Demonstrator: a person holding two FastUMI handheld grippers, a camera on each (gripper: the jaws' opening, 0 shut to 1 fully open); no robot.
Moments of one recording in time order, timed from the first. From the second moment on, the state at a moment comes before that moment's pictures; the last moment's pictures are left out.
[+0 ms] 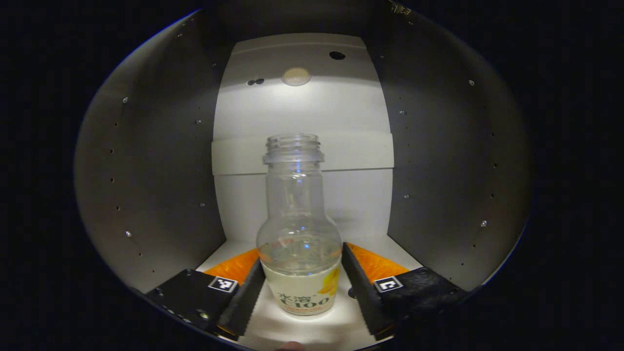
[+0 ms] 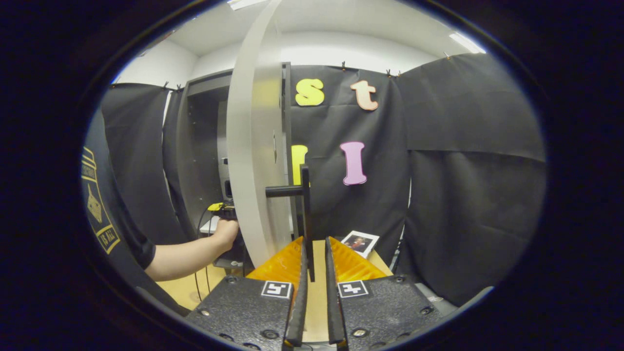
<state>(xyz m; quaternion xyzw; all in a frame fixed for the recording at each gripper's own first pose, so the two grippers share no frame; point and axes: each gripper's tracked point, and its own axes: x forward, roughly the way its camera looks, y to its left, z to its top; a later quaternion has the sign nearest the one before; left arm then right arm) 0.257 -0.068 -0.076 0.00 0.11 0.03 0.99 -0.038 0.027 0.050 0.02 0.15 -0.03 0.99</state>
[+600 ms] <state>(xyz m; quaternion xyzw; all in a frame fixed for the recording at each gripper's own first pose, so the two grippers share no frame) 0.223 -0.056 -0.049 0.00 0.08 0.00 1.00 -0.053 0.009 0.045 0.02 0.15 -0.07 0.99</state>
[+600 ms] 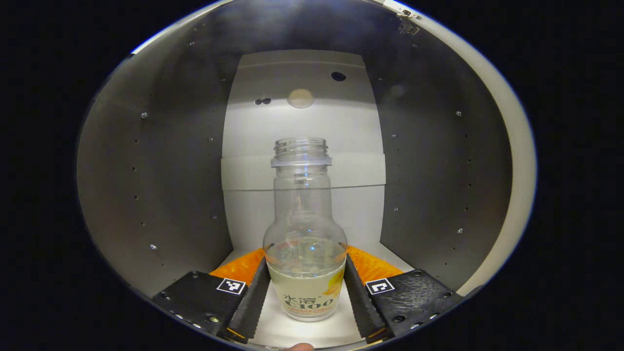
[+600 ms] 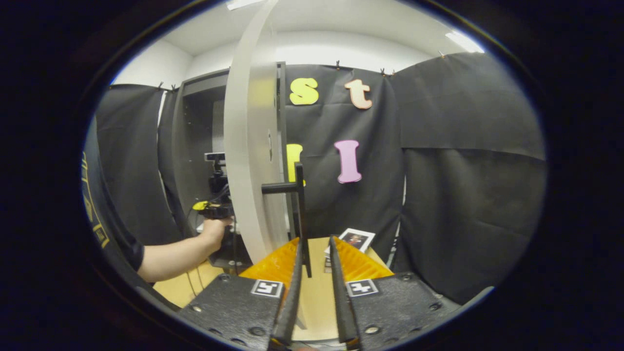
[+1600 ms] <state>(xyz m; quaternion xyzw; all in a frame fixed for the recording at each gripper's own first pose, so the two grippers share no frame) 0.047 0.007 -0.002 0.06 0.05 0.02 1.00 -0.119 0.043 -0.014 0.06 0.22 0.06 0.97</state>
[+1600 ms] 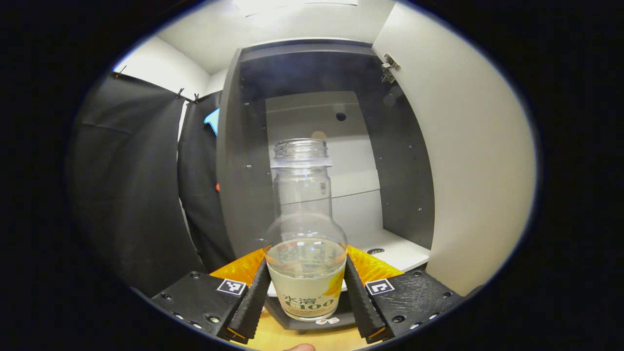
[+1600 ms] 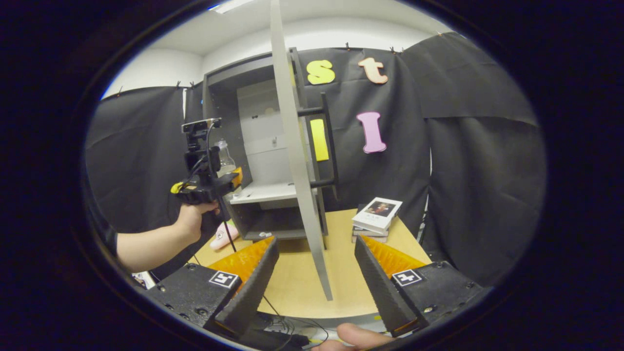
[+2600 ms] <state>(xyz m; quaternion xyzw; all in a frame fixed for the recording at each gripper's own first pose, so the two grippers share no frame) -0.058 0.118 -0.201 0.04 0.08 0.14 0.99 -0.168 0.064 -0.207 0.00 0.46 0.05 0.89</state>
